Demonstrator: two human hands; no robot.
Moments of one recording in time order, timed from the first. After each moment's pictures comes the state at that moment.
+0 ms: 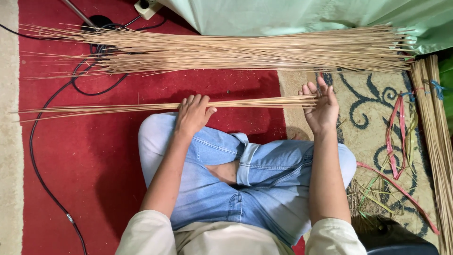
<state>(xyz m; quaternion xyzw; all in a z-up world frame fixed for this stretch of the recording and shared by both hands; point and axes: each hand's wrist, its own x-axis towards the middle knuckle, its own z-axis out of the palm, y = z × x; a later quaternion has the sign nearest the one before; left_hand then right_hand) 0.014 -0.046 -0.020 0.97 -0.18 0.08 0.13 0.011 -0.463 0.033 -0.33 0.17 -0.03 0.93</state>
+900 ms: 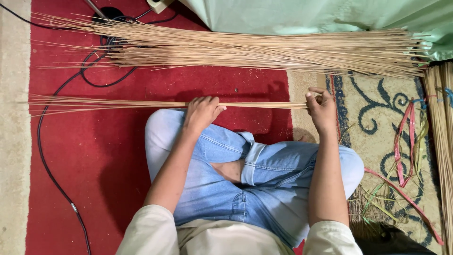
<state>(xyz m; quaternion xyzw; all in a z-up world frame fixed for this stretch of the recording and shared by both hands) 0.015 -0.045 -0.035 0.95 -0.22 0.16 0.16 0.013 -0.456 0.013 -0.80 0.09 -0.04 0.59</state>
